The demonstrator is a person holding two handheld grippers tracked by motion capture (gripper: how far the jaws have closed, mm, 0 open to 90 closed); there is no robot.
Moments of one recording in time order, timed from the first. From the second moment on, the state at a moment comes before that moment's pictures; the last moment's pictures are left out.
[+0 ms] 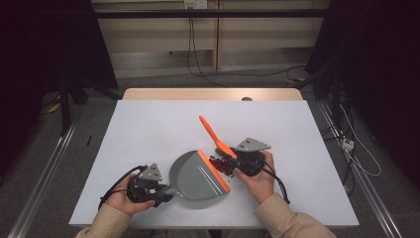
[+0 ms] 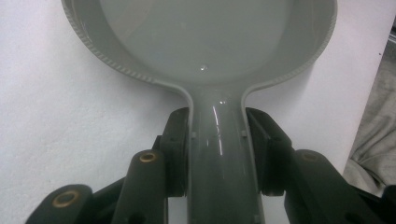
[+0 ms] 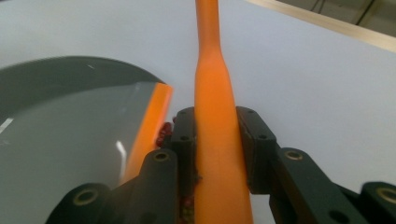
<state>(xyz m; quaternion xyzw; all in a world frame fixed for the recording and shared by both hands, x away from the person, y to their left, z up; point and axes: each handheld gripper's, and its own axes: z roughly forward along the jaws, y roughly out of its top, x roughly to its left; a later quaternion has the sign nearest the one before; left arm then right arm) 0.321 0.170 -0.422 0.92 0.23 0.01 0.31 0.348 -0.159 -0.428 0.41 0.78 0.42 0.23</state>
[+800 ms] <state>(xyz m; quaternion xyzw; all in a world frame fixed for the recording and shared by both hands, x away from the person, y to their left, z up) 0.324 0.162 -0.423 0.92 0.24 0.00 0.31 0.331 -0.127 -0.431 0.42 0.76 0.44 0.22</state>
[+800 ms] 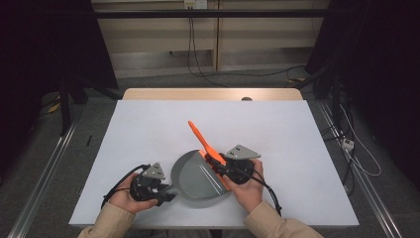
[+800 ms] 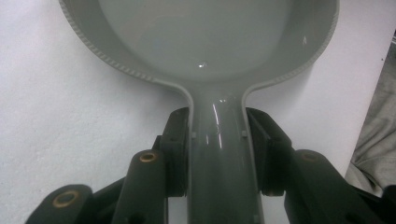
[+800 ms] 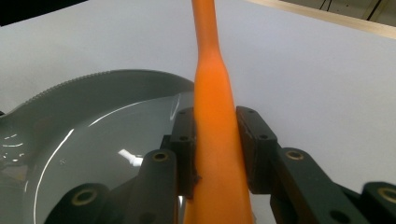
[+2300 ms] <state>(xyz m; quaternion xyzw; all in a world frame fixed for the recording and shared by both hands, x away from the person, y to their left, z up) 0.326 0.171 -0.420 0.92 0.24 -0.02 0.30 0.355 -0.161 -0.420 0.45 0.72 0.46 0.25</state>
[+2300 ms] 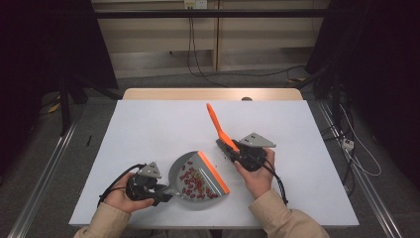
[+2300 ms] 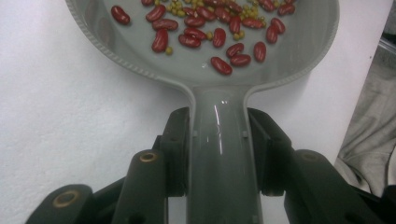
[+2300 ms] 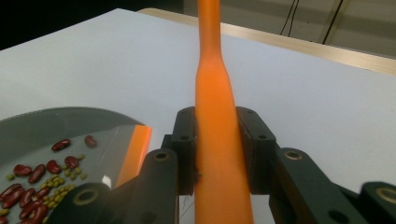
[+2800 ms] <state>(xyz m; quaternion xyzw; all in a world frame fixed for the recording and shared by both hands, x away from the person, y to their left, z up) 0.328 0.165 -0.423 0.92 0.24 -0.02 0.30 0.336 -0.125 -0.434 0.42 0.75 0.44 0.24</state>
